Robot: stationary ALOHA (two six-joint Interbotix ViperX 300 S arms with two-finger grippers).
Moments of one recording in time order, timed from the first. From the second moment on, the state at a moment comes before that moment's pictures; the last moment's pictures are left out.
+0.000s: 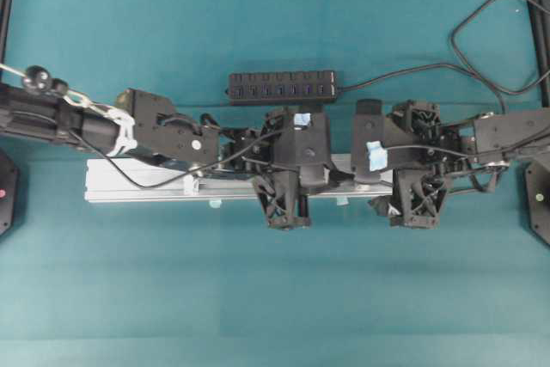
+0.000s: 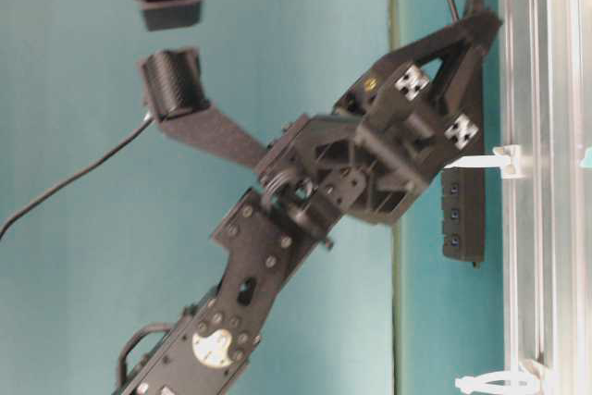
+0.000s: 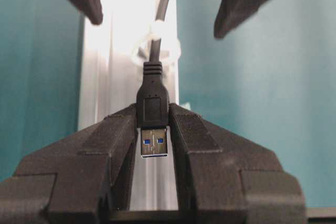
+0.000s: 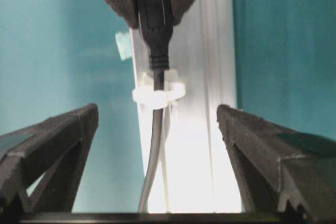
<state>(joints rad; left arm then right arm) 0.04 0.33 0.34 0.02 -0.04 0.02 -0.02 -0.20 0.79 -0.11 0.54 0.12</state>
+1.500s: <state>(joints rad) 0.05 0.23 0.40 0.02 -0.02 0.03 -0.05 -0.12 0.71 -0.11 0.37 0.12</state>
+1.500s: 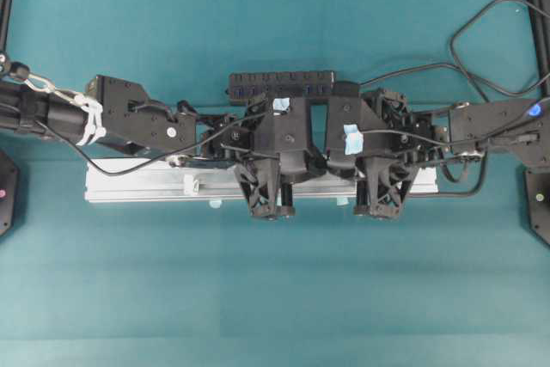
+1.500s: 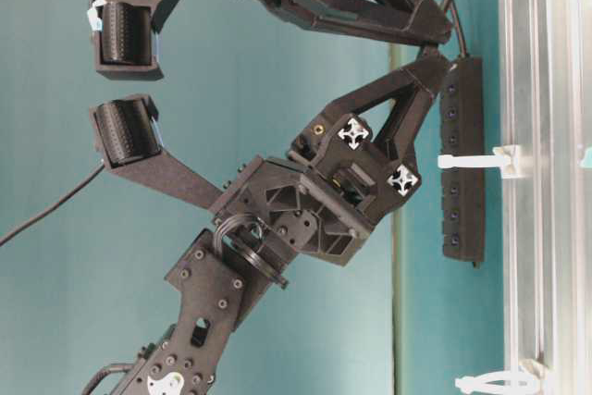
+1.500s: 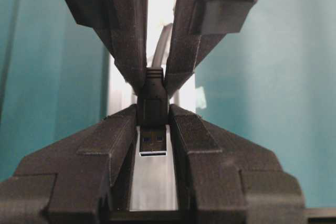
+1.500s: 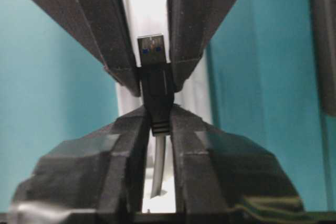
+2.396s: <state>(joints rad) 0.05 0.13 0.47 0.02 -0.02 0.03 -0.08 -0.07 0.69 -0.11 0.38 0.12</state>
